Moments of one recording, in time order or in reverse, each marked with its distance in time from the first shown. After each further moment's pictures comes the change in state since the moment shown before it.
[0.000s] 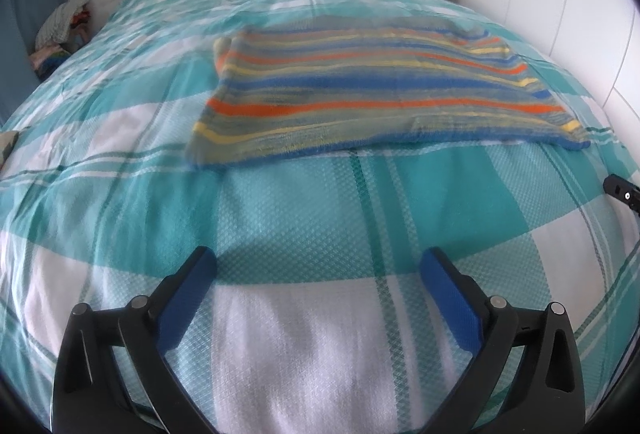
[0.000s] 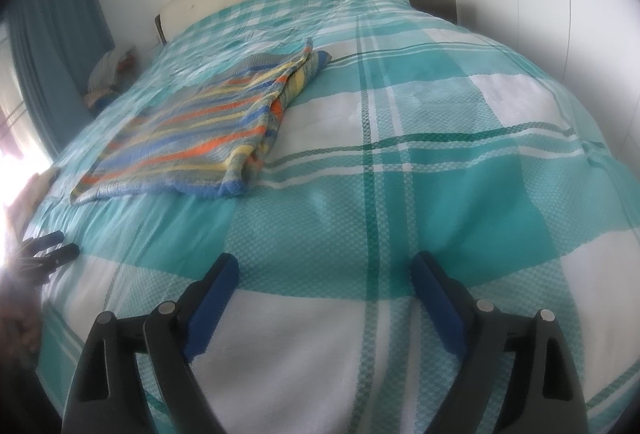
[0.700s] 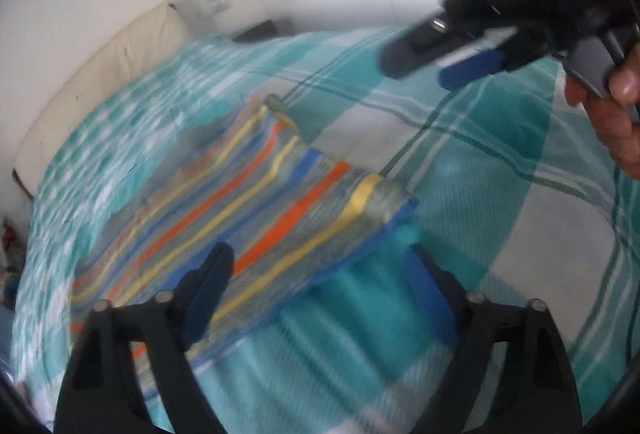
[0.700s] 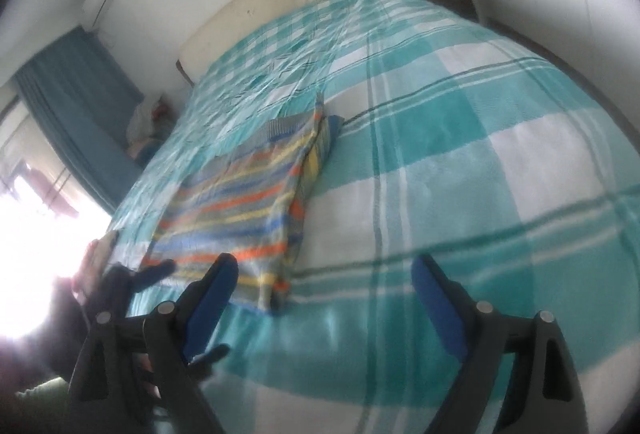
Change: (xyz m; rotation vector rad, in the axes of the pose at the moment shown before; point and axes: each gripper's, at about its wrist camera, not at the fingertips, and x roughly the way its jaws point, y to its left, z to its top) left arm 0.023 -0.231 0.061 0.653 -0.178 -0.143; right arm 0.018 -0.048 0.106 0.186 0.048 0.298
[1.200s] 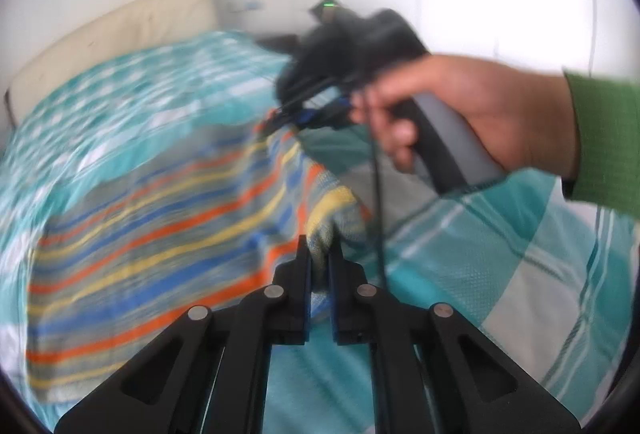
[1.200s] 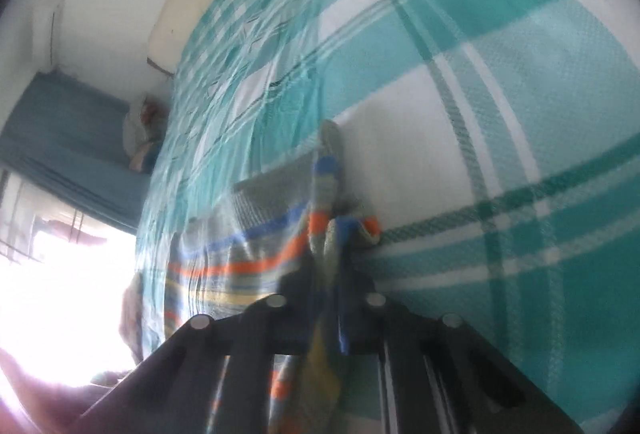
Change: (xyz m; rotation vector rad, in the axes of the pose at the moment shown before) left arm -0.032 0.066 -0.013 -0.341 -0.124 -0.105; right arm 0.159 0.017 0.120 0.147 0.166 0.065
